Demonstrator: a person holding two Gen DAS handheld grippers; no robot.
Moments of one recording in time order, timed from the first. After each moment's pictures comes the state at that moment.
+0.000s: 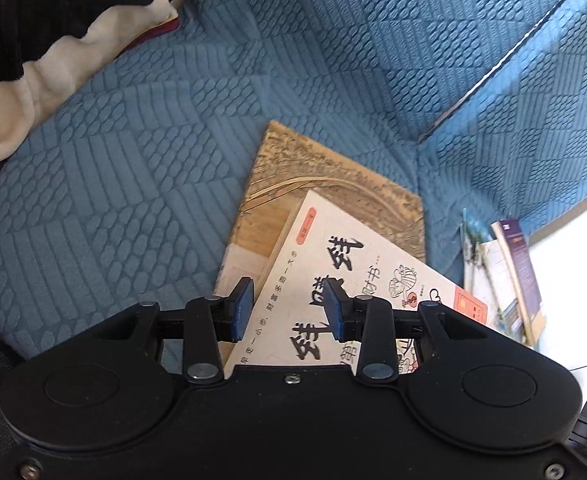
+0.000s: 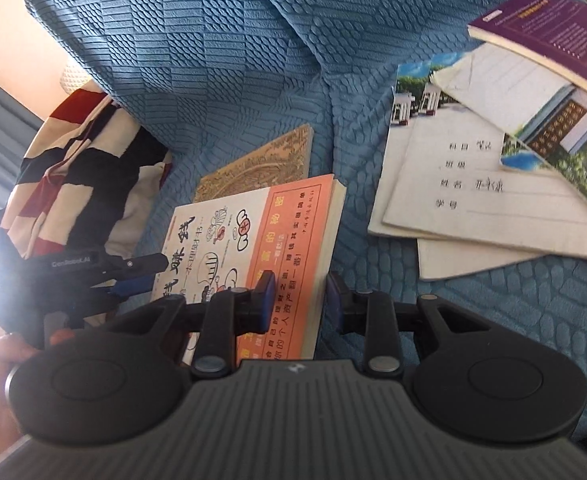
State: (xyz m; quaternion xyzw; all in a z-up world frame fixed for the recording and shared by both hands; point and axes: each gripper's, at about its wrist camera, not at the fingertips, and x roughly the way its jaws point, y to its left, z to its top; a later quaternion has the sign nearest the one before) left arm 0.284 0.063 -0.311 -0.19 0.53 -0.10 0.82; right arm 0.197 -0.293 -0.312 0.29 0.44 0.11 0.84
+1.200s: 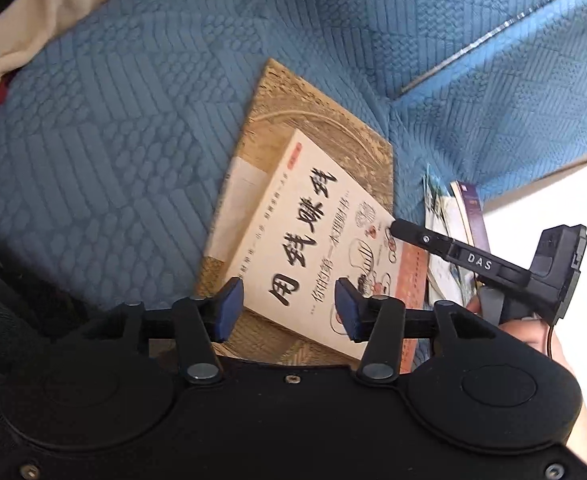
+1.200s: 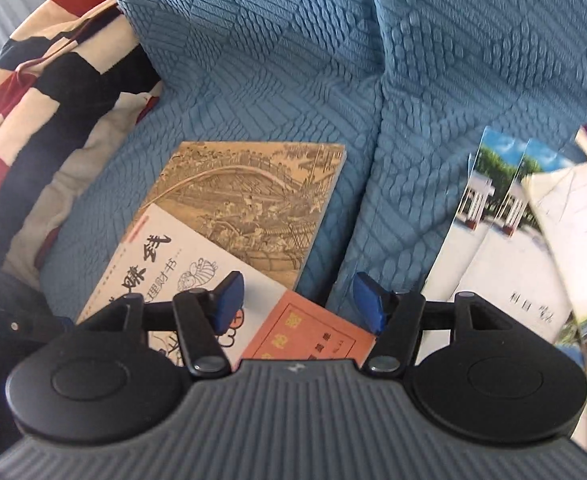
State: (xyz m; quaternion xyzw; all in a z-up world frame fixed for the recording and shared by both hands) left arm 0.245 0.096 -0.313 -0.25 0.58 -0.17 0.76; right arm 0.294 -0.259 -0.319 0.12 0.49 0.17 0.85
